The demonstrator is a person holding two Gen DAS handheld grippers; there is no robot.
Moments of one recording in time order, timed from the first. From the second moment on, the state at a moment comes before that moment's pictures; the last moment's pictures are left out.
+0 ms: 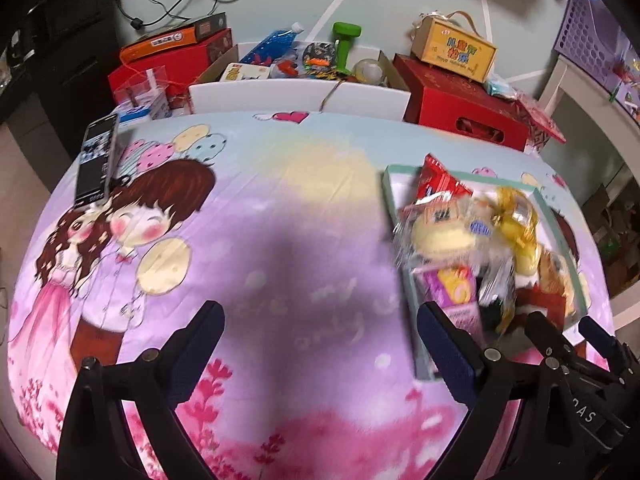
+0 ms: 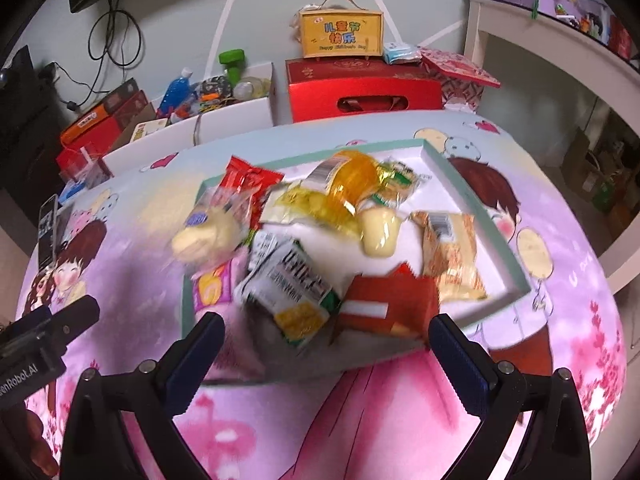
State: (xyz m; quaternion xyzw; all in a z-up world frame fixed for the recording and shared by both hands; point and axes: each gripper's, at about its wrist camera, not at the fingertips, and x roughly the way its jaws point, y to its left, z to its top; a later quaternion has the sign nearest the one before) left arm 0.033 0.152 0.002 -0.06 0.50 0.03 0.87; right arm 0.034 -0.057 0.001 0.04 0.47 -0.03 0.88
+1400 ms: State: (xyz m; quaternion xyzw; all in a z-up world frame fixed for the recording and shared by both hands) left arm -0.009 0.173 -0.031 -0.03 0.54 0.07 0.84; right arm 0.001 -0.043 -0.016 0.00 0.47 -0.04 0.88
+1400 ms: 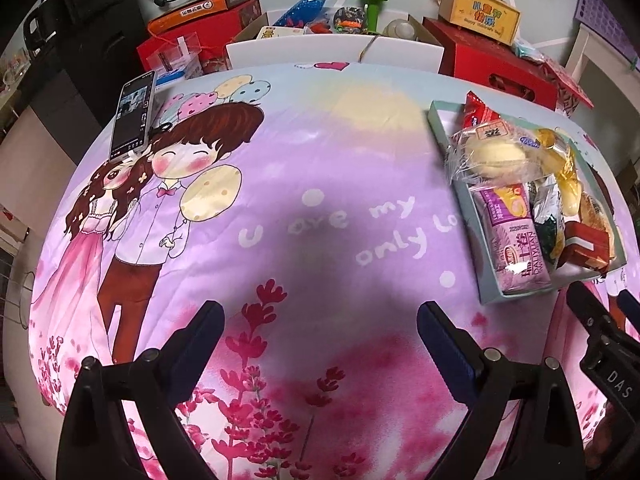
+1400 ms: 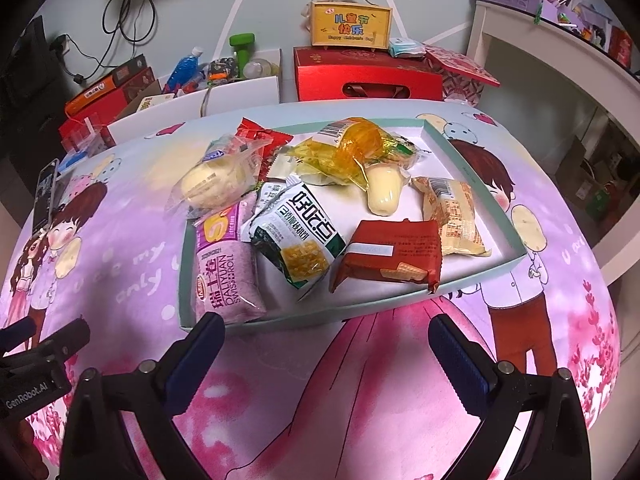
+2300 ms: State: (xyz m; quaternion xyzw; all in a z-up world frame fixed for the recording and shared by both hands) left arm -0.008 0.170 -0.034 -0.02 0.54 0.07 0.84; right arm 0.001 -0.041 -0.014 0.00 0.47 -0.03 0.88
